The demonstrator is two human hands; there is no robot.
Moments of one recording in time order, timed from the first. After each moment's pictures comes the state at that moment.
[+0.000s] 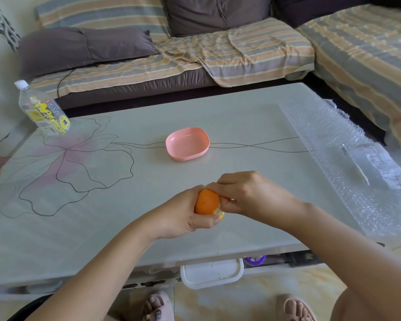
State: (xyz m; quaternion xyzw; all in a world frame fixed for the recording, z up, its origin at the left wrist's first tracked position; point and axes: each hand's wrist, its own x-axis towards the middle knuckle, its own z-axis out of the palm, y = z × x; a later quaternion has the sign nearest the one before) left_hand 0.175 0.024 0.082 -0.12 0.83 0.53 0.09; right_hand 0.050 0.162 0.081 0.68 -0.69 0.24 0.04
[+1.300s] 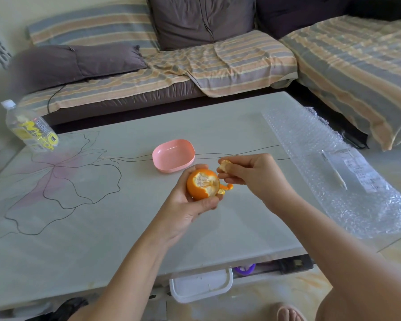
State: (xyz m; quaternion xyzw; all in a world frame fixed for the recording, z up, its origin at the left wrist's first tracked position) left_hand 0.142 0.058 0.082 -0.16 0.64 0.75 -0.11; right_hand 0.018 0.180 0.105 0.22 -0.67 0.66 -0.26
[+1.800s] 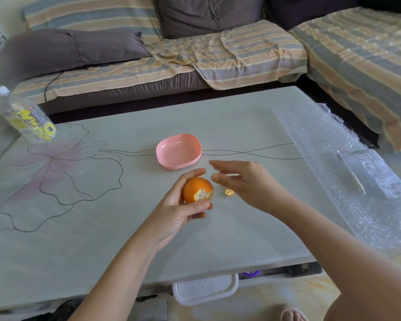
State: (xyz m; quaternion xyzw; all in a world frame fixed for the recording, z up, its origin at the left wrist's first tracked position) left_hand 0.151 0.022 0.068 -0.18 0.62 0.76 -0.06; right_hand 0.009 0.149 0.078 0.41 -0.78 0.44 -0.18
